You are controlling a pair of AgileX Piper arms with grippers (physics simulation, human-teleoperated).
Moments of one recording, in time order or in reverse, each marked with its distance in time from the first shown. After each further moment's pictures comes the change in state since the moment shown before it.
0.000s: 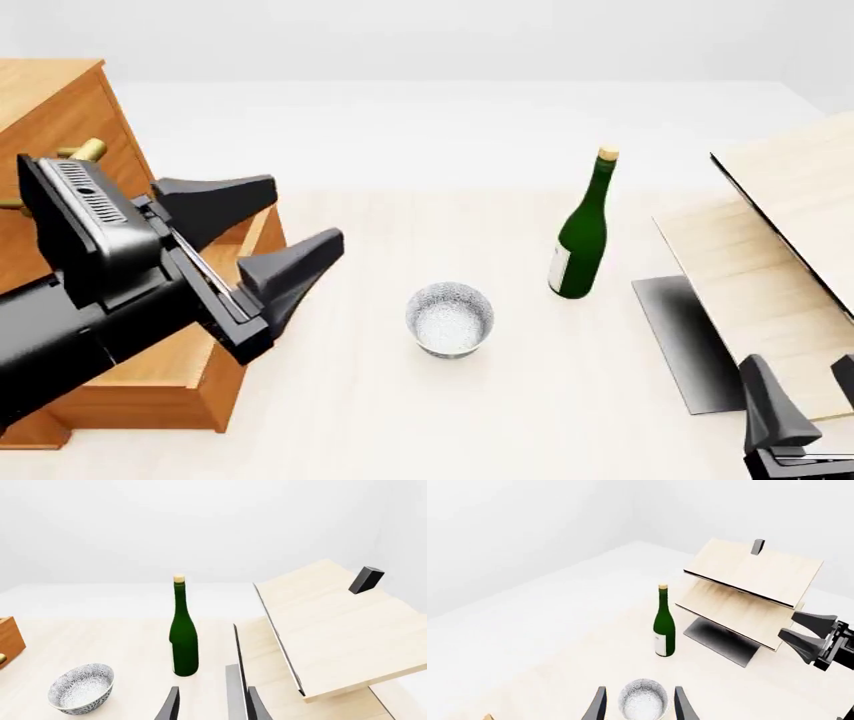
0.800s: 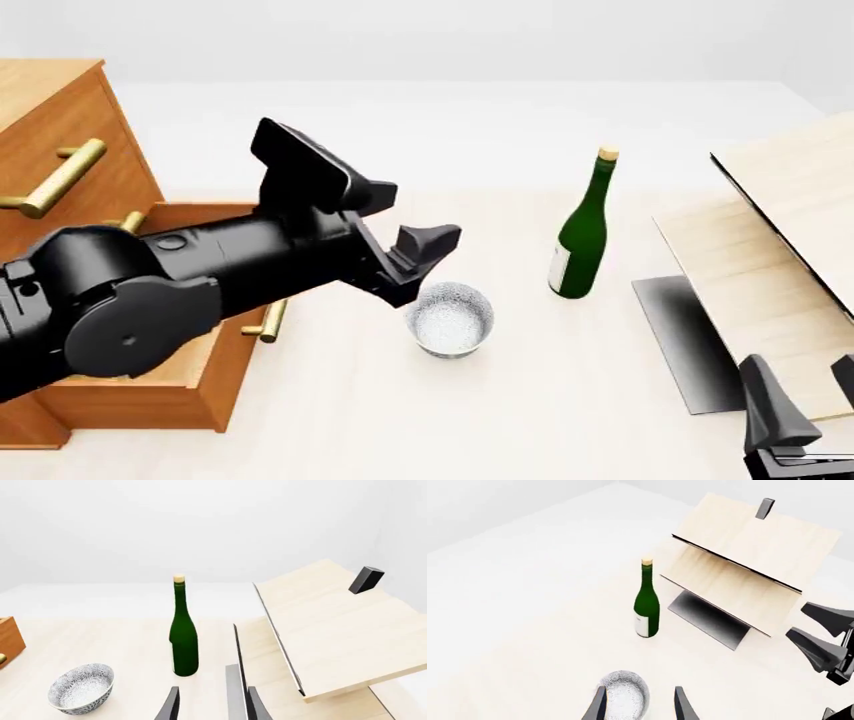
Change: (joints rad) left arm -0.057 0.404 -0.256 0.085 -0.058; right arm 0.000 0.000 0.000 0.000 0.000
